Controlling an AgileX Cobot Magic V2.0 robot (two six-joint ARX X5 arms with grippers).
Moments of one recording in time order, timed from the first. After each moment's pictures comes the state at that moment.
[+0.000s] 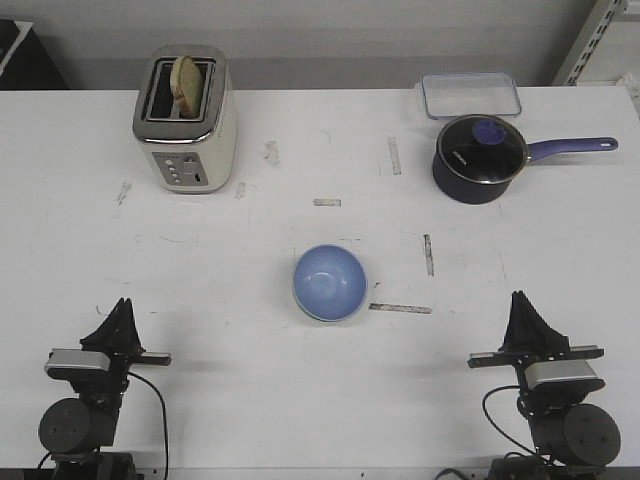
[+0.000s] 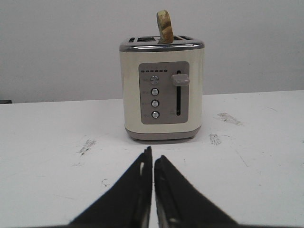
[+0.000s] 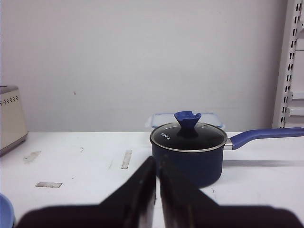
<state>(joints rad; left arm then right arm) -0.04 0.06 0.11 0.17 -0.03 0.04 0.07 0.15 0.33 -0.06 -0.03 0.05</state>
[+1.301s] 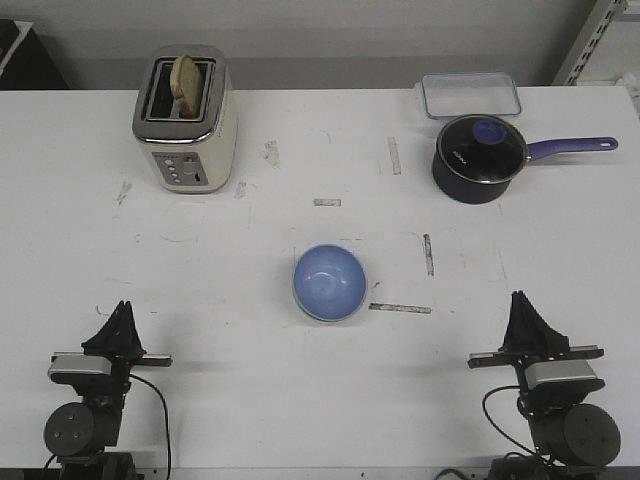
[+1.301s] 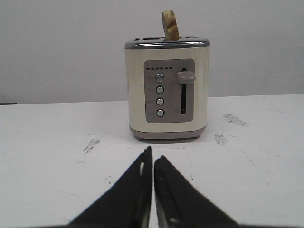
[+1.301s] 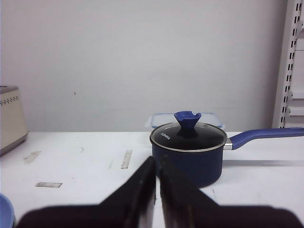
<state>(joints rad) -0.03 0.01 0.03 0.22 -0.03 0.04 0.07 0.15 0.33 -0.06 -0.03 0.05</state>
